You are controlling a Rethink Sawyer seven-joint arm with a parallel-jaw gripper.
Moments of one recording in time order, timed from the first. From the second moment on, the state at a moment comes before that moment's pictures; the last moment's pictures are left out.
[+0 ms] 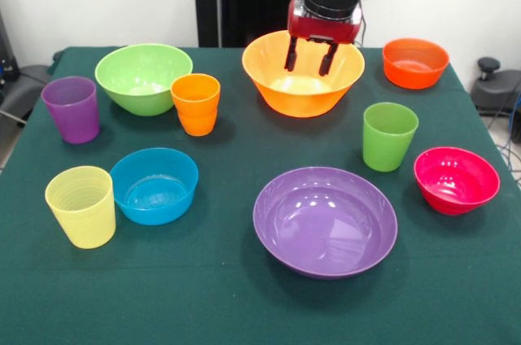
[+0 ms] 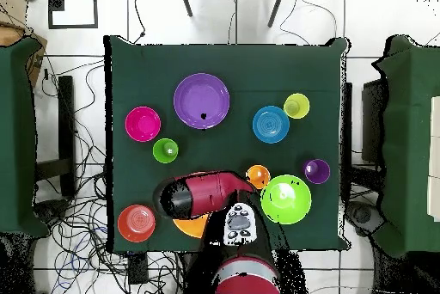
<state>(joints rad) -0.09 -0.63 -0.03 1.89 -0.30 0.42 1.95</state>
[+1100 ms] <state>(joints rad) -0.10 -0.68 -0.05 1.89 -0.30 0.50 1.95</state>
